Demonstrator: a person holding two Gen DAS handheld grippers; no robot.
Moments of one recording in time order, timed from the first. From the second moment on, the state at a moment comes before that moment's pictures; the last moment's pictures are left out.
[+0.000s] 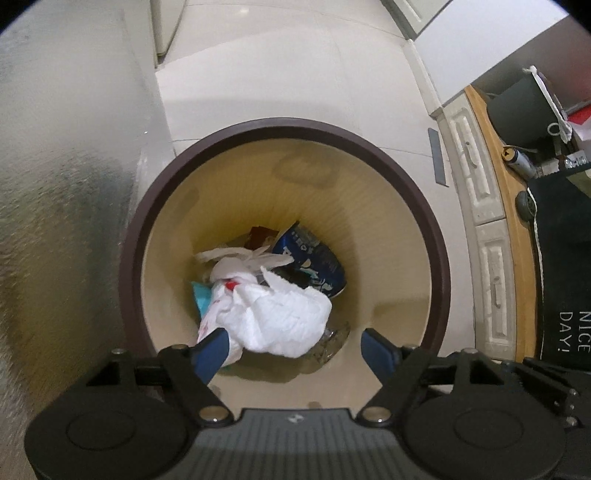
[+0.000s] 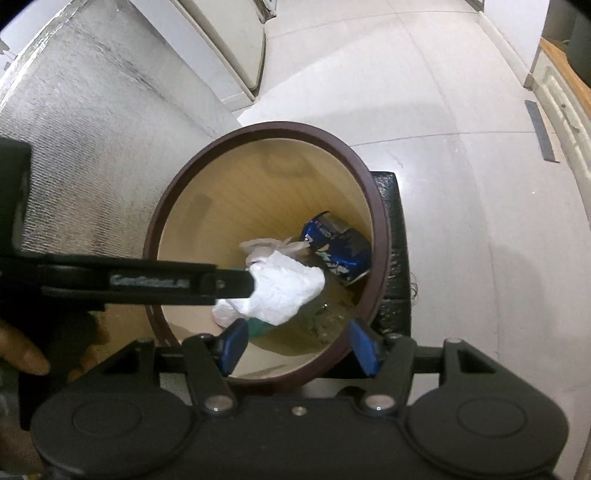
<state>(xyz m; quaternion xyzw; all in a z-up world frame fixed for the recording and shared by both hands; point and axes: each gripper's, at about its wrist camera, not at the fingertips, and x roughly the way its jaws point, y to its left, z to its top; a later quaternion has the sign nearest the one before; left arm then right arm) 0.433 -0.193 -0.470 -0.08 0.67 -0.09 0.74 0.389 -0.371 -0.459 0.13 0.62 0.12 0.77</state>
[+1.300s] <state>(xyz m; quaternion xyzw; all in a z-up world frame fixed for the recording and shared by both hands) 0.380 -0.156 -0.250 -0.03 0.59 -0.04 0.81 0.368 -0.393 -0.272 0.08 0.56 0.08 0.82</state>
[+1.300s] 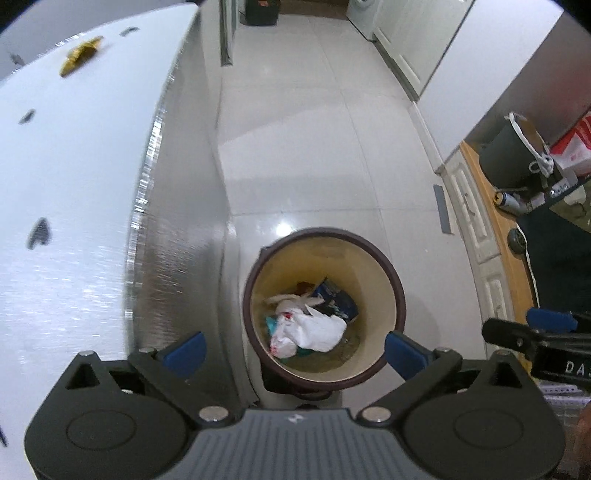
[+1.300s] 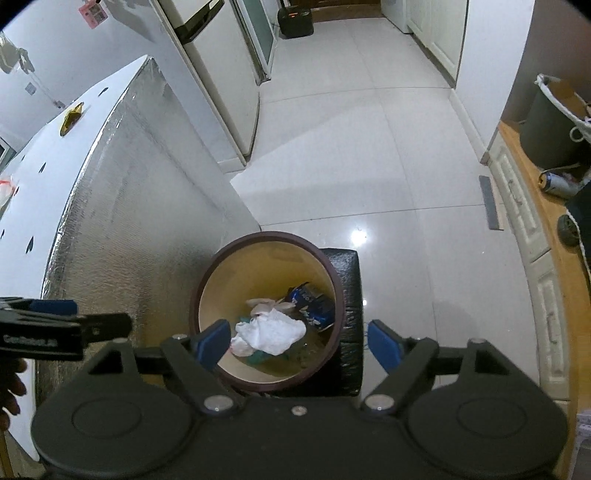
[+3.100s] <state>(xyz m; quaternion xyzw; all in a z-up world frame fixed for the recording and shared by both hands) 0.344 0.106 -0.151 -0.04 0.51 -0.05 0.86 0.331 -0.172 -0.155 0.05 0.48 0.06 0.87</state>
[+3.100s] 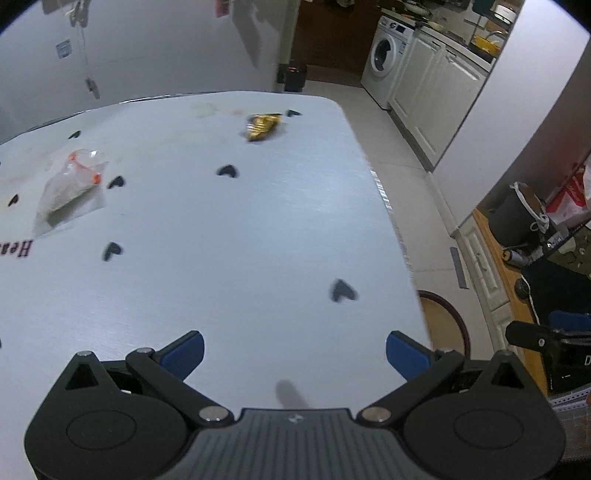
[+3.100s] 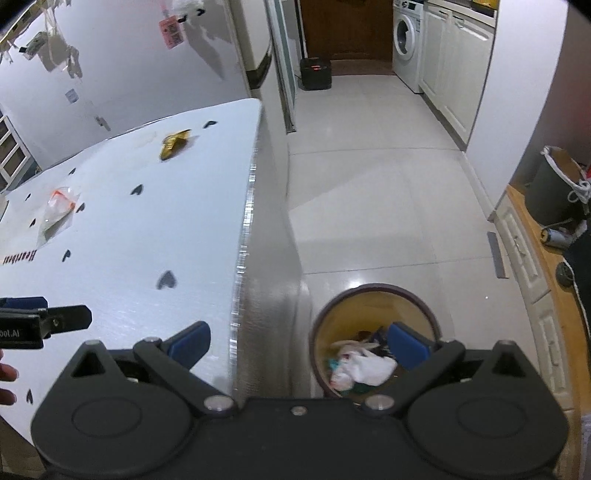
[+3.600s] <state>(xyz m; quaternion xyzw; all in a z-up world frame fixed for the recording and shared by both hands) 0.365 0.226 -0.158 -0.08 0.48 0.02 0.87 0.366 -0.073 -0.147 0.01 0.48 0.10 0.87</state>
